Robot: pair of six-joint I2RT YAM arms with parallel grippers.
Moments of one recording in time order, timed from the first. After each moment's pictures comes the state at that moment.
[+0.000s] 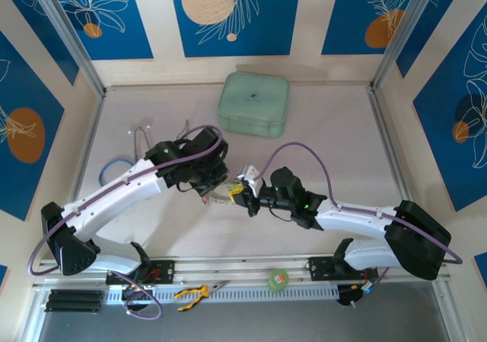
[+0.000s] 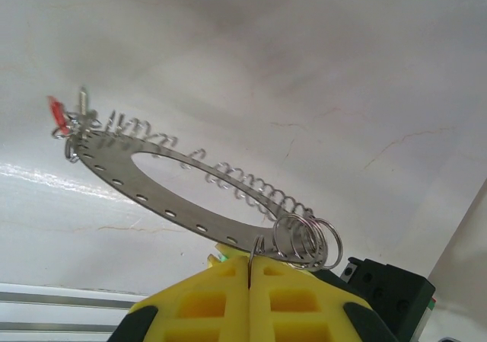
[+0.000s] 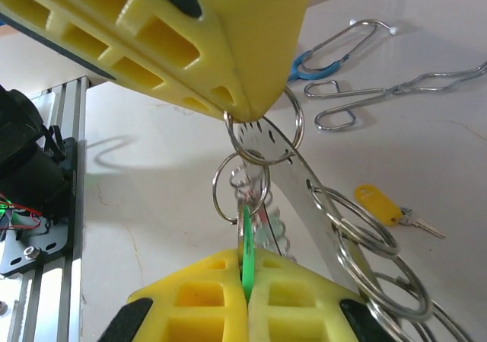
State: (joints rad) left arm -0.88 1.36 1.35 -1.06 -0.02 -1.43; right arm 0.92 1.24 0.49 0.41 -0.31 0.09
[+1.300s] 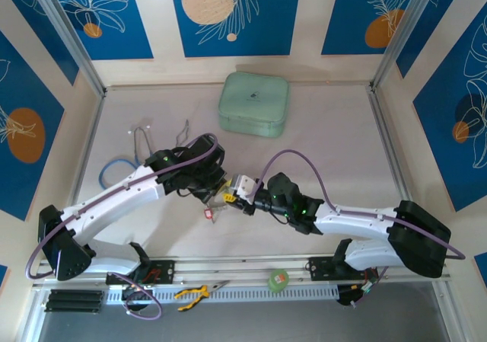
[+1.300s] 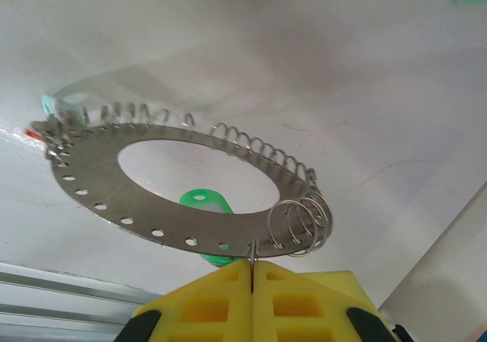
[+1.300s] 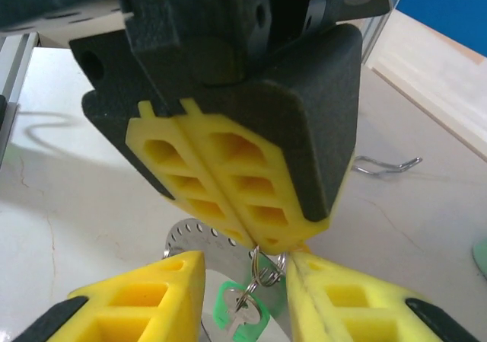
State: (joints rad) left arm -0.87 1.31 1.21 -0.95 0.03 -1.63; right arm 1.01 1.23 0.50 0.48 -0.12 -0.27
